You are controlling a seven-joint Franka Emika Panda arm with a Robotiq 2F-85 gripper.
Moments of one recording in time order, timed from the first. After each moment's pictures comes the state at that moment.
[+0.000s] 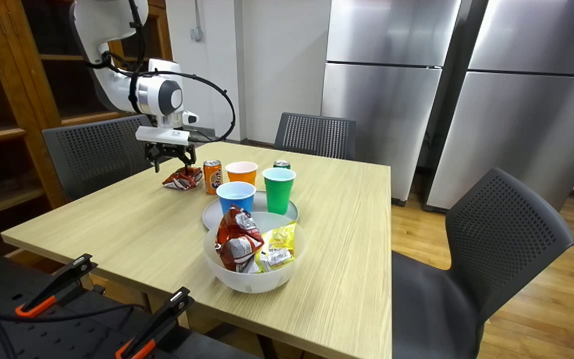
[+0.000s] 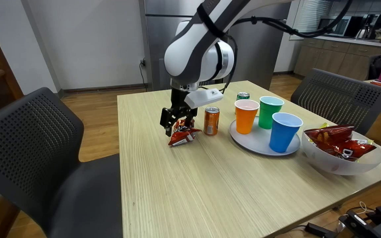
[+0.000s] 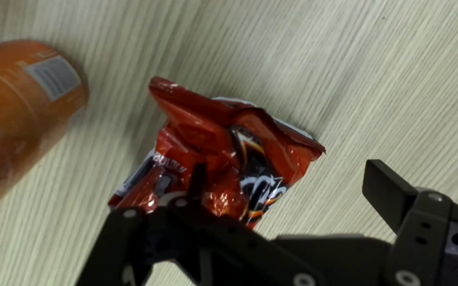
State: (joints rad) arm 0.23 0.90 0.17 -1.60 -0.06 2.56 -0.13
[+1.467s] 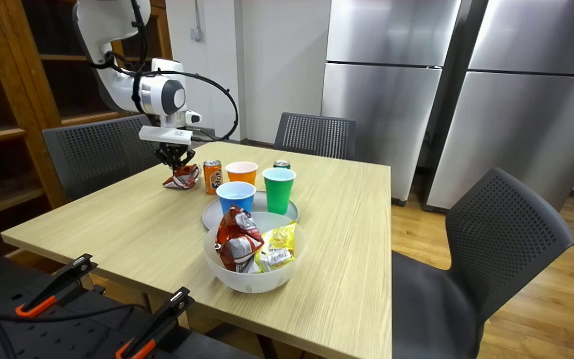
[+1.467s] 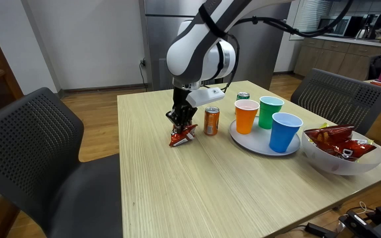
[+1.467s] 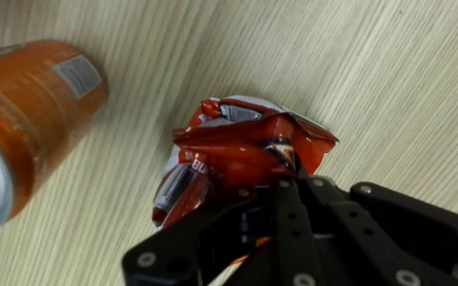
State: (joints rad) arm 0.23 0.90 0.16 -1.59 -0.06 2.56 -0.13
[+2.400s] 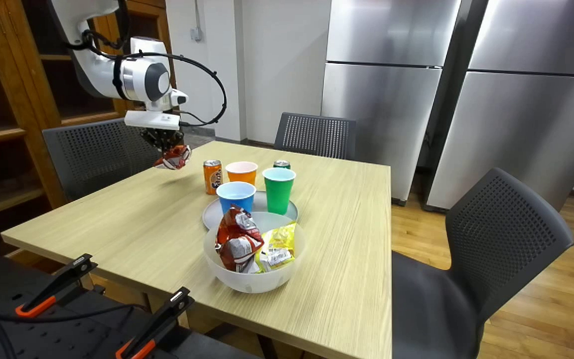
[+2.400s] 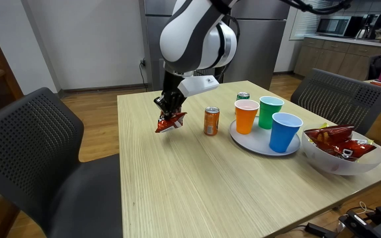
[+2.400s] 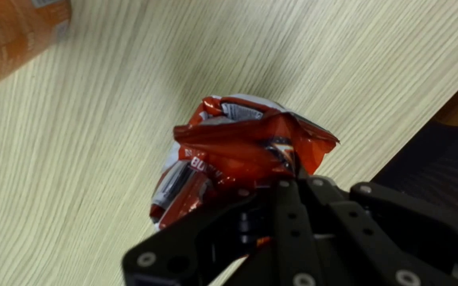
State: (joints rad) arm 0.26 0.78 0.17 -1.71 -0.06 2.72 -0.13
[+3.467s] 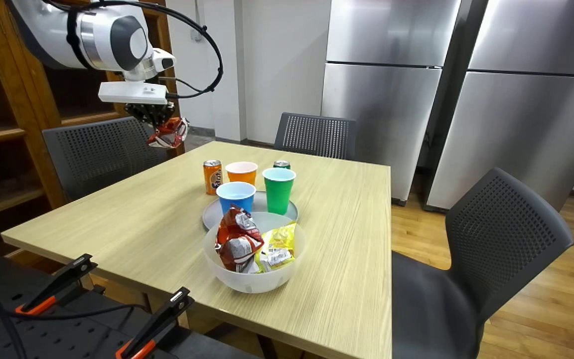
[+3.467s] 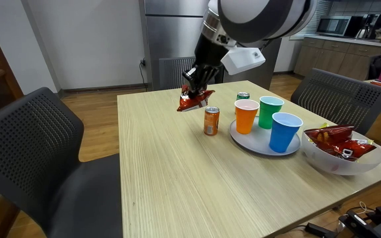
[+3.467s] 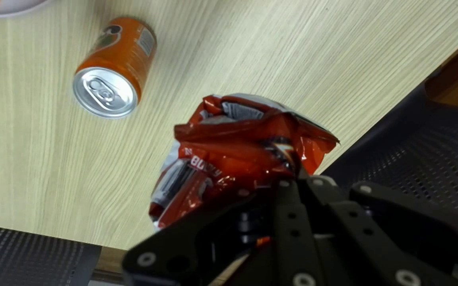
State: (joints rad) arm 0.21 0.31 0.17 -2.27 -0.06 3.00 -0.12
